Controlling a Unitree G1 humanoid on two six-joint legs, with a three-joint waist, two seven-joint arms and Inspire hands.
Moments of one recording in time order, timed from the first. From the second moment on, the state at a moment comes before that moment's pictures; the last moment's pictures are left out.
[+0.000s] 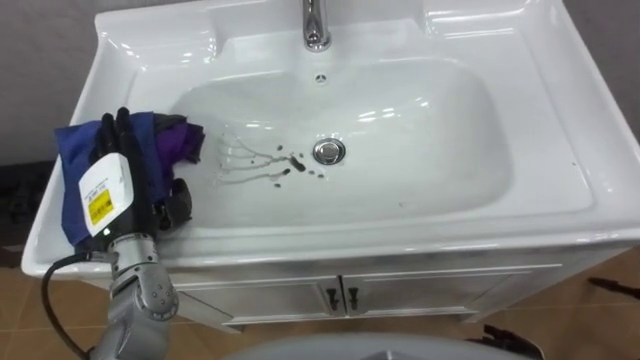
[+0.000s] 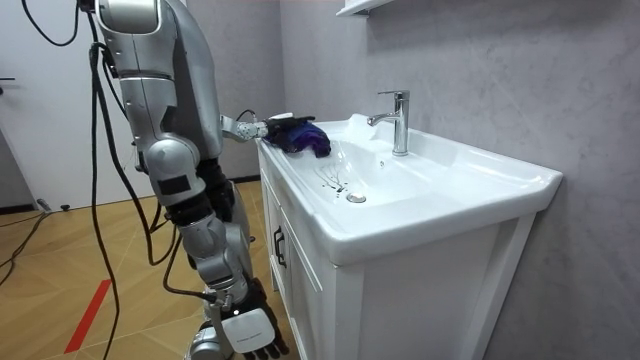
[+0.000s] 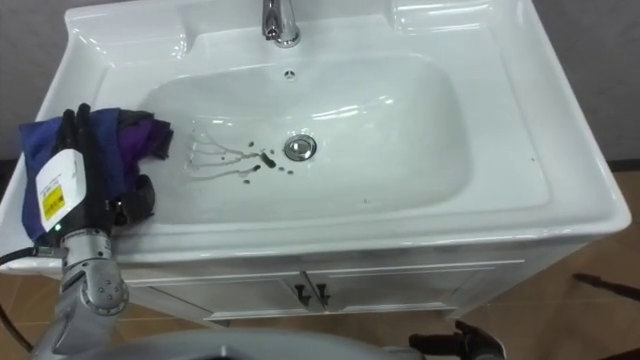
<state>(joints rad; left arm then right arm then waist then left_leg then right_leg) 0.27 0.22 0.04 0.29 0.74 -0.04 0.54 0.08 -0.26 0.02 1.31 0.19 0.00 0.08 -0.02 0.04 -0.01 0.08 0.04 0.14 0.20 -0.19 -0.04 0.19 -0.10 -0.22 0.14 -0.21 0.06</state>
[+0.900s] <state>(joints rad) 0.25 0.22 0.06 0.37 0.63 -0.12 0.61 0.10 -0.26 0.02 1.28 0.20 0.00 0.07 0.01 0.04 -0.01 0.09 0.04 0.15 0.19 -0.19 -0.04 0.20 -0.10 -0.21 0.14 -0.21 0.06</state>
